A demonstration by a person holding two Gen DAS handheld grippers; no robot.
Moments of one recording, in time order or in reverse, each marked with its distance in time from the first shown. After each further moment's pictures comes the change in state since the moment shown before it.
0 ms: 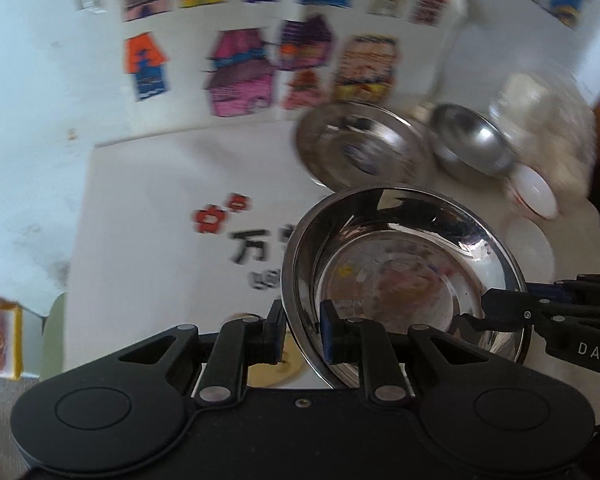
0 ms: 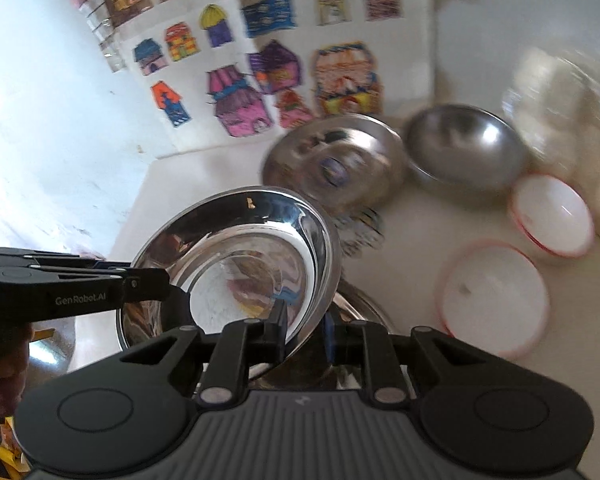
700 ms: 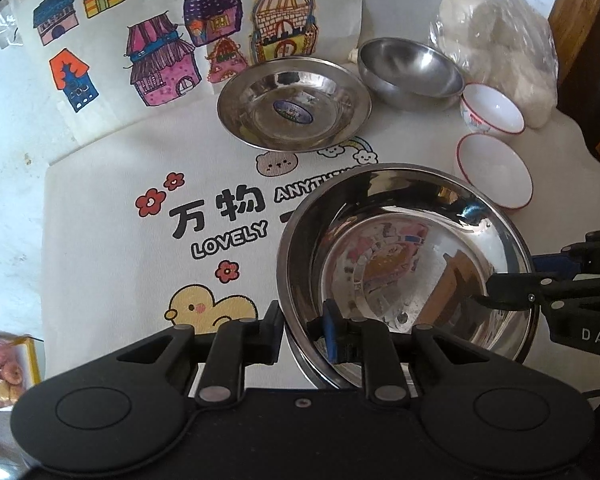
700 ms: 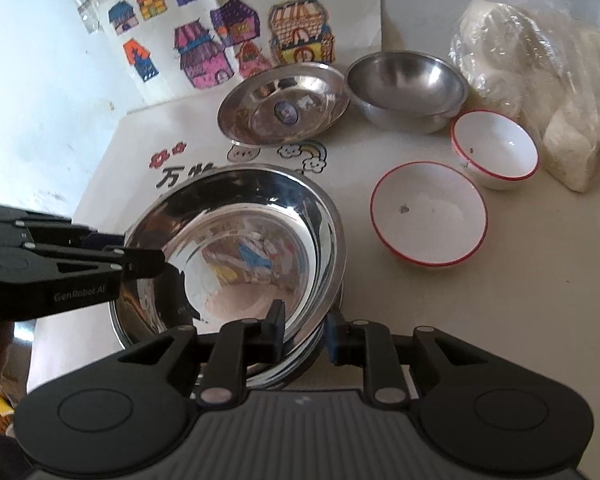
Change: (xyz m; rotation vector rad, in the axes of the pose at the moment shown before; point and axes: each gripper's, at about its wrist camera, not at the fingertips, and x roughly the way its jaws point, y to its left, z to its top) left arm 0.013 -0.049 -0.026 0.183 0.078 0.024; right arm -0.006 -0.022 -0.050 -0.065 0.054 -0.113
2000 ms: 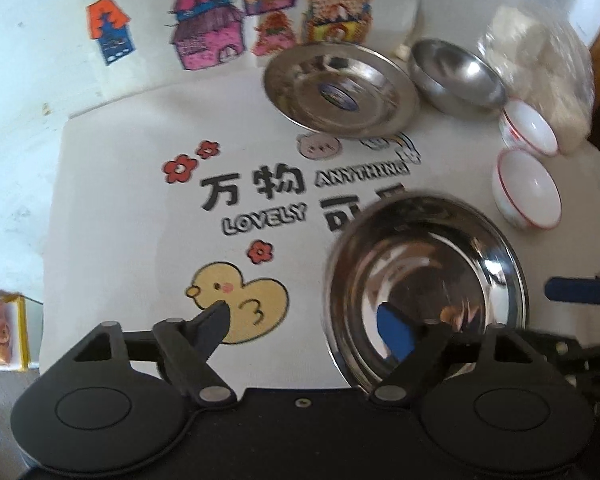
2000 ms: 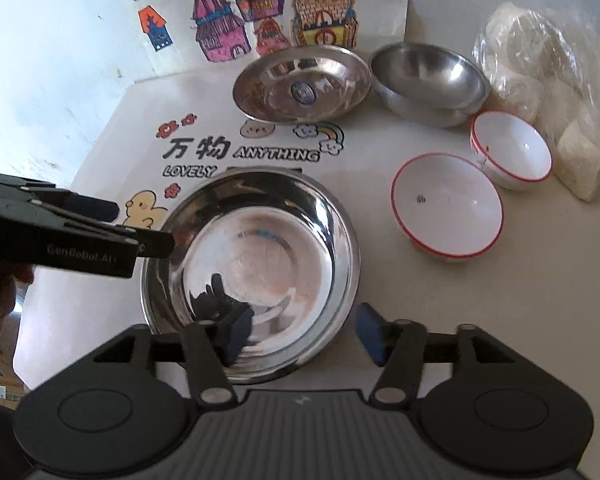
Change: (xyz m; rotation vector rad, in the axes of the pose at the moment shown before) left arm 0.009 0.036 -0.002 -0.152 0.032 -0.009; right arm 0.008 0.023 -0.008 -0.086 0.006 -0.059
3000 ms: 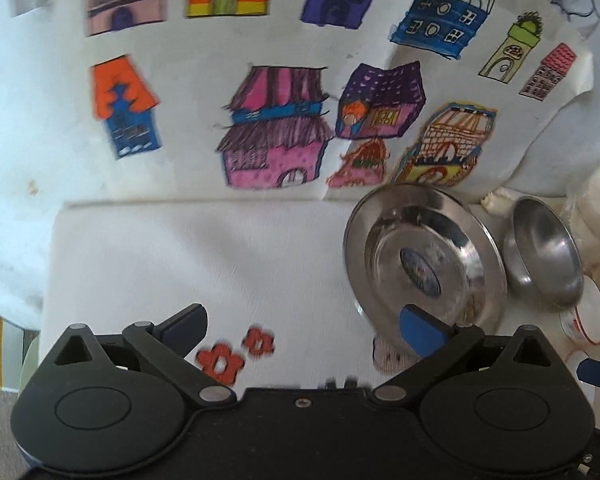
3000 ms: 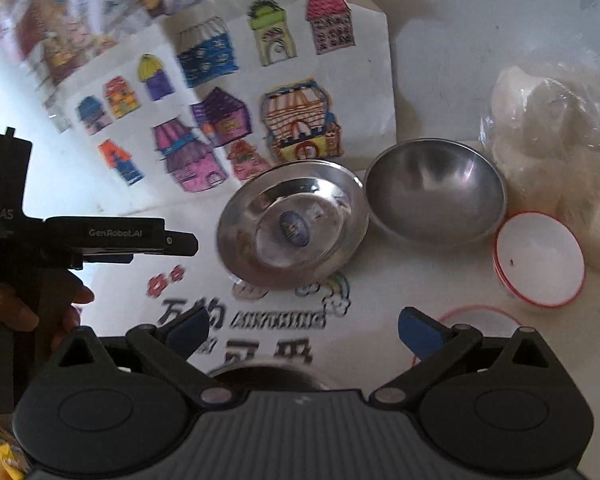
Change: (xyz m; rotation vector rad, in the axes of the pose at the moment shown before) left arm 0.060 0.073 0.132 -0.151 -0.130 -0.032; right arm 0.037 -0.019 0.091 0.191 -0.218 0.057
